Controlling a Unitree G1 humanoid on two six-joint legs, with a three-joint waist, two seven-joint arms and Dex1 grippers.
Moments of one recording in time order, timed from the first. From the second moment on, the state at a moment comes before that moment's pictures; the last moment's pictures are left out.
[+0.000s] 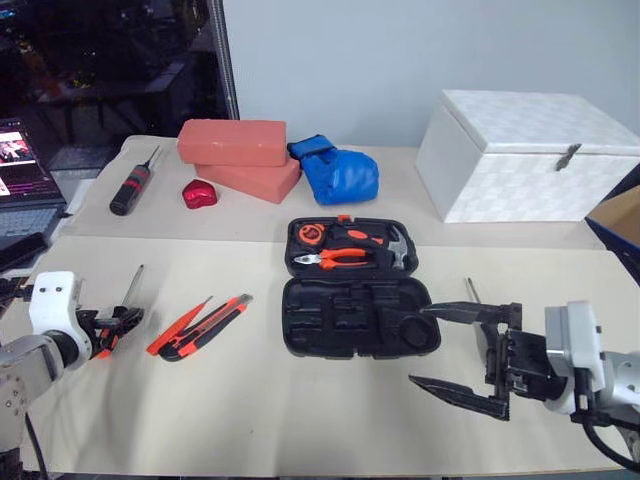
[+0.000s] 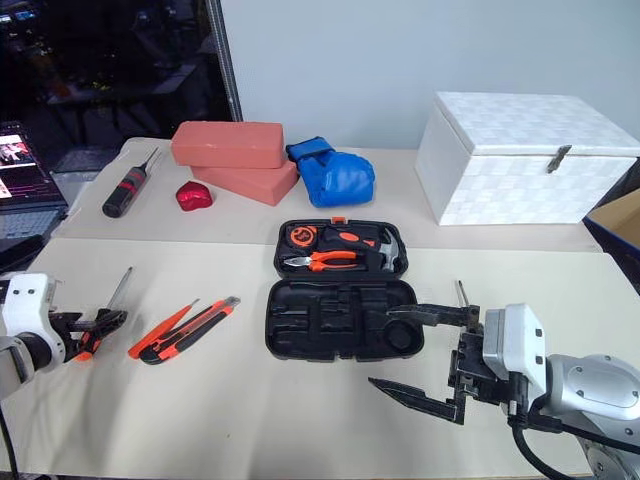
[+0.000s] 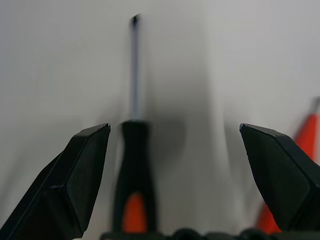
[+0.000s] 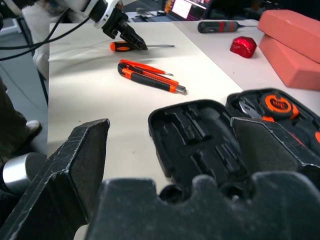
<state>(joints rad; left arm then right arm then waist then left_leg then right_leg) 0.02 0.80 0.57 -0.26 -0.62 1.08 -0.29 0.23 -0.84 -0.39 -0.78 0.77 0.34 1.00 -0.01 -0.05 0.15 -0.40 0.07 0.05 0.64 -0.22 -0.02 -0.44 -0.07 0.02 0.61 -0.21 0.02</state>
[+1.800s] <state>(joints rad) -1.02 0.47 -0.58 0.48 0.07 0.44 -1.20 0.53 -0.75 -0.72 -0.82 0.70 0.38 0.84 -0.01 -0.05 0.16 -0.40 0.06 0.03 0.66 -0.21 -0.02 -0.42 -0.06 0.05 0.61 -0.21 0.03</state>
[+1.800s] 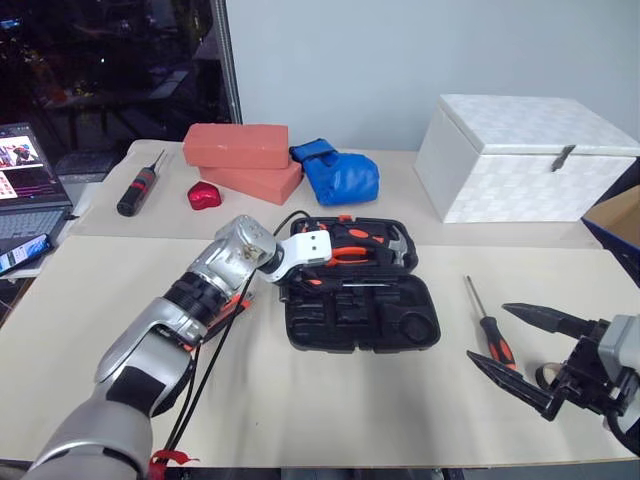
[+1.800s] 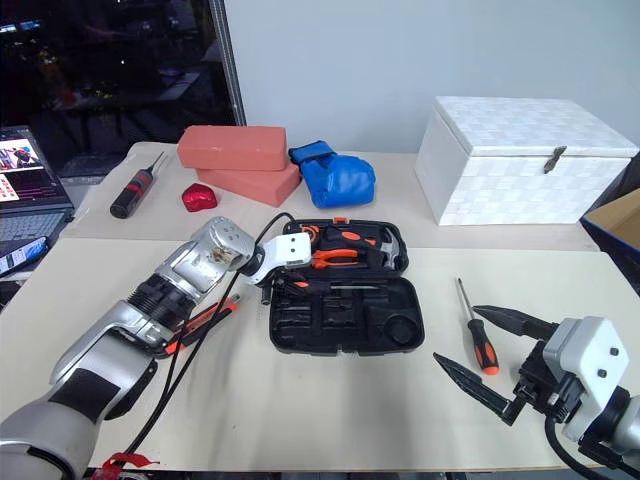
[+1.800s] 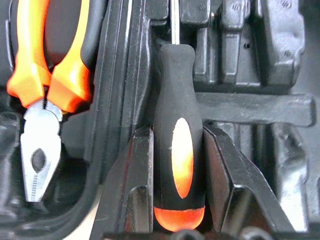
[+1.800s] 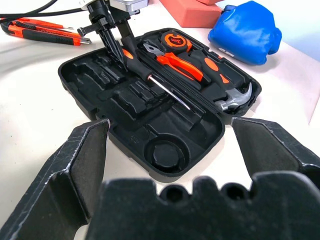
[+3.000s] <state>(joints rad) -0.62 0.32 -0.15 0.01 -0.25 0.63 -0.88 0.51 -0.71 -0.61 -0.81 0.54 0.65 0.52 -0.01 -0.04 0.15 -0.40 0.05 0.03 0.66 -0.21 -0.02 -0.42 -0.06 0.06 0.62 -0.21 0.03</state>
